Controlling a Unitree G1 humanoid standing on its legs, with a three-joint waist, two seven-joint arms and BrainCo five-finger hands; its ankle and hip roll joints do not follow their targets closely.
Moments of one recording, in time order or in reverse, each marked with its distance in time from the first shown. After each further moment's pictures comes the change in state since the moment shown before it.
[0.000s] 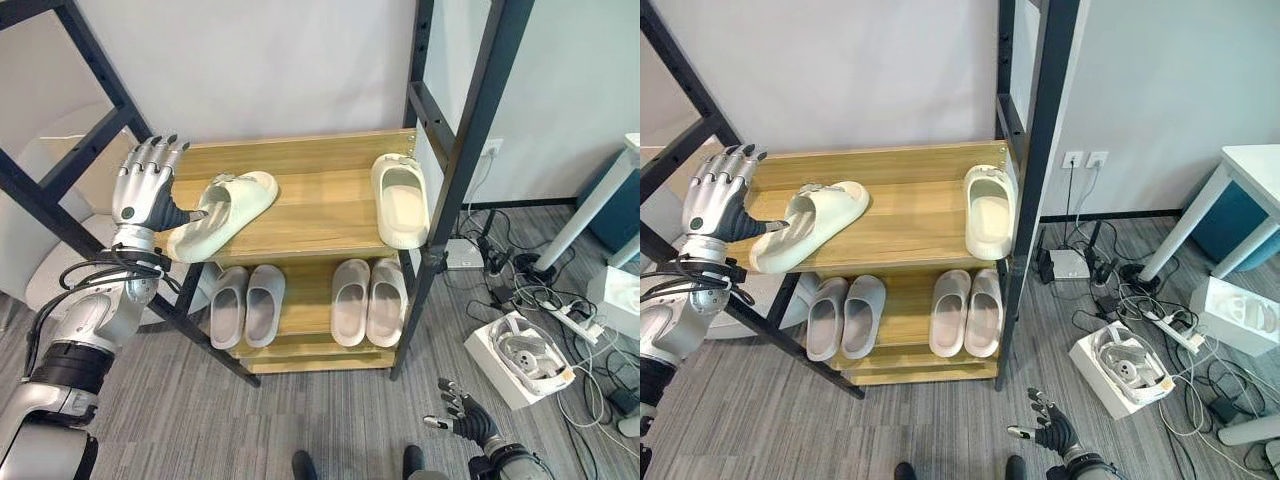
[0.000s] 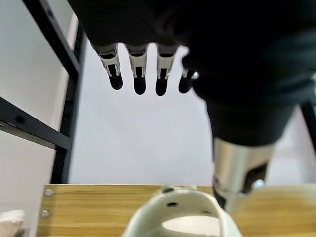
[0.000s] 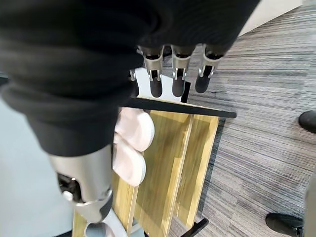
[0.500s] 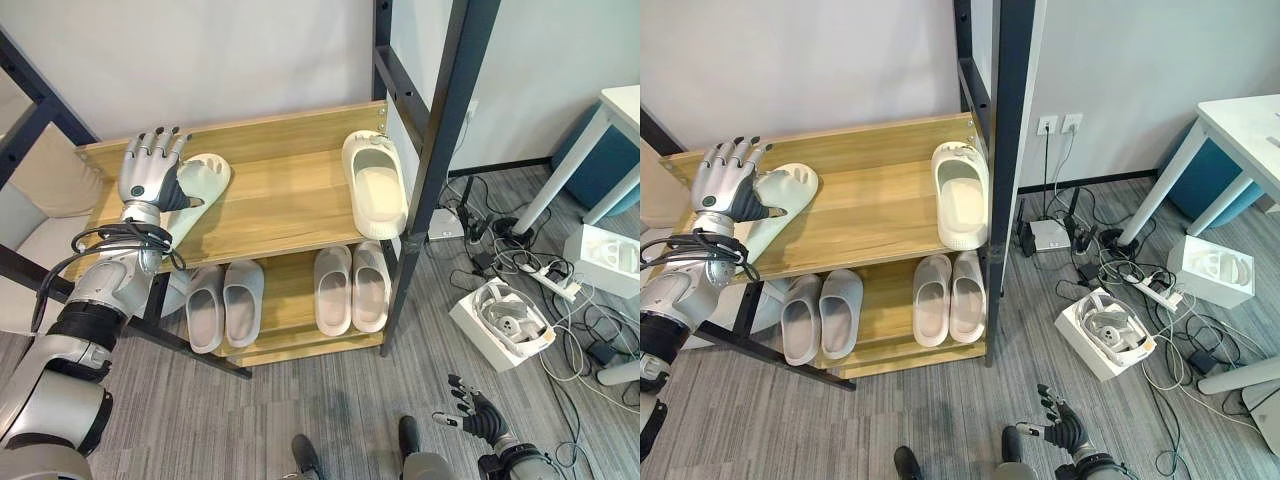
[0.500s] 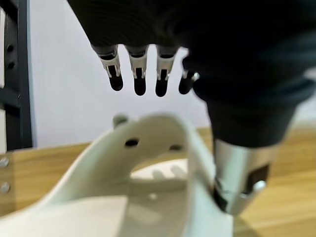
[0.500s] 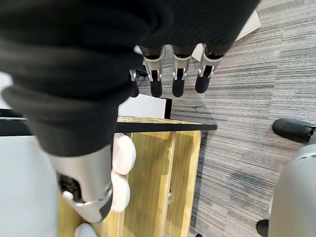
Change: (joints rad) left arm -0.204 0.005 -0.152 0.231 0.029 0.061 -0.018; right arm 0.016 -0.026 -0.036 -0.043 0.001 -0.003 -0.002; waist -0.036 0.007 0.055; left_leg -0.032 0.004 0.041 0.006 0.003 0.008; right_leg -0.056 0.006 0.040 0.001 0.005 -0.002
